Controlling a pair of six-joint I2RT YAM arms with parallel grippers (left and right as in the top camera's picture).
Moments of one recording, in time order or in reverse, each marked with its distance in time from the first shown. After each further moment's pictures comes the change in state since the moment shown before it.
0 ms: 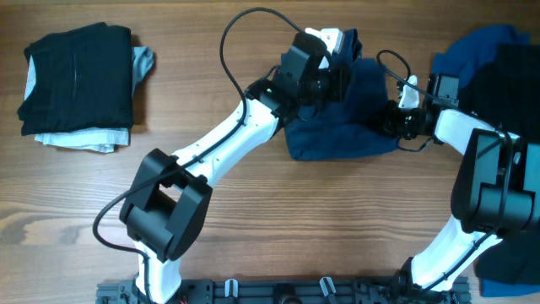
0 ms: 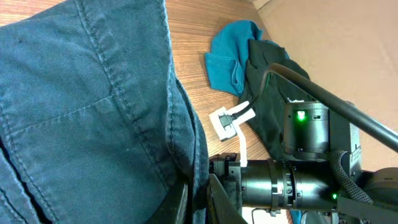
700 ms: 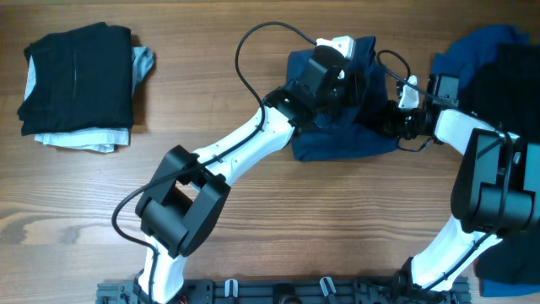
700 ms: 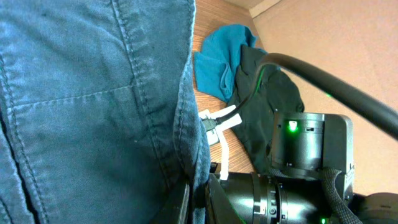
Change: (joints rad) left arm -0.068 0.063 0.002 0.110 -0.060 -0.164; right arm 0.000 0.001 0.000 0.000 -0.002 0.000
